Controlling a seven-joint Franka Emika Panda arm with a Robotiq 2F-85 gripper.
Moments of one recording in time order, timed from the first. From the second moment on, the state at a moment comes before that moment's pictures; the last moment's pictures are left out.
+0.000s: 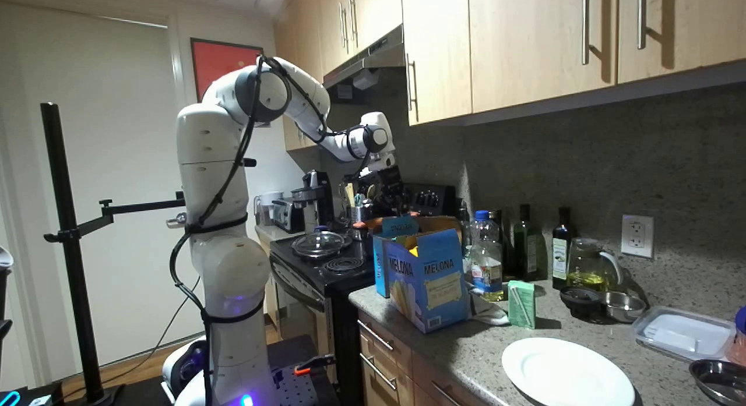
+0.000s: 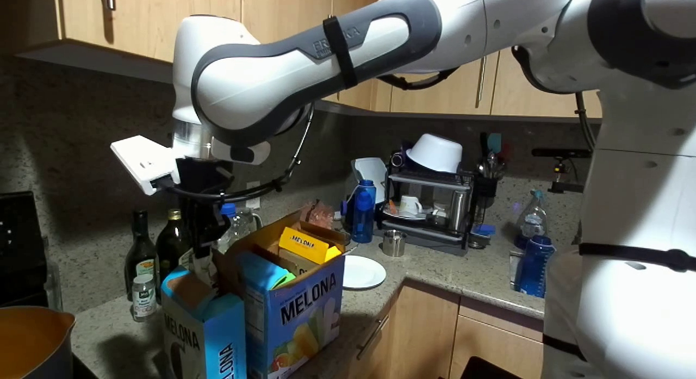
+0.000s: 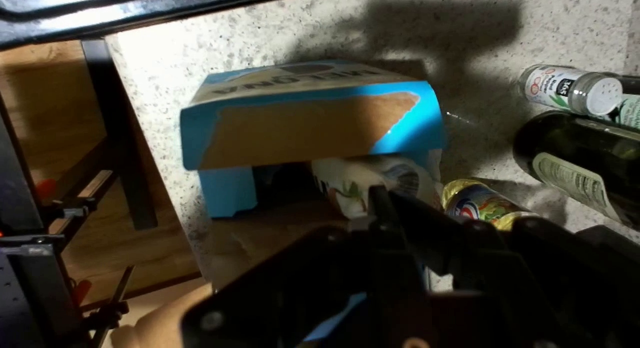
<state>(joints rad) 0.25 -0.04 0.22 -2.03 -0.16 2.17 2.18</state>
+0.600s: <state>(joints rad) 0.25 -0.15 0.25 -2.03 -0.22 2.17 2.18</state>
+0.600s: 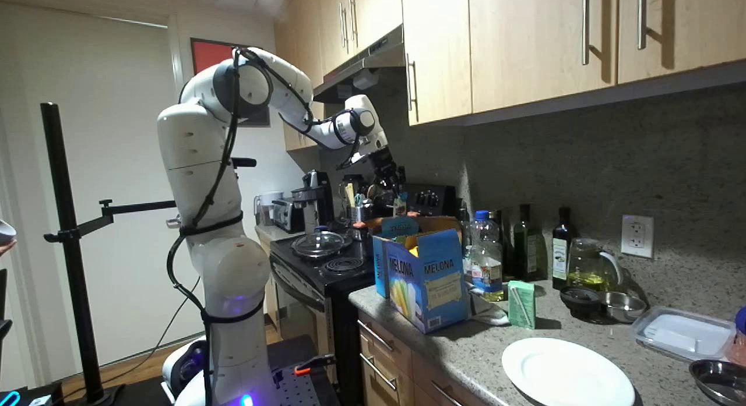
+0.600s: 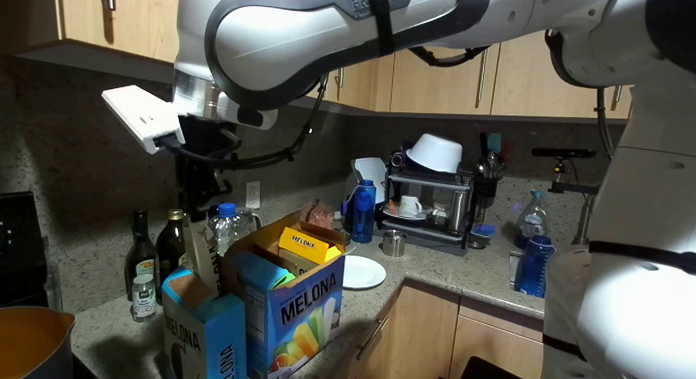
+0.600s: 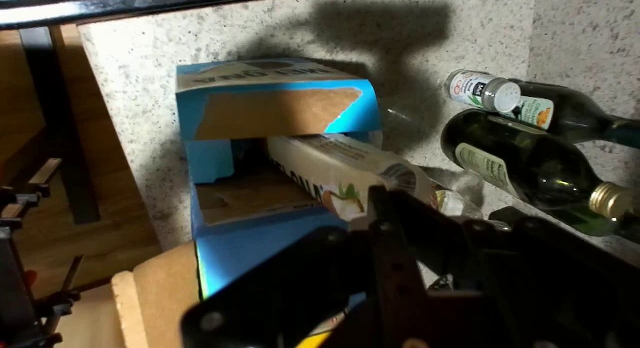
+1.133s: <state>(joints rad) 0.24 -0.22 0.28 -2.02 -0.27 2.17 2.18</state>
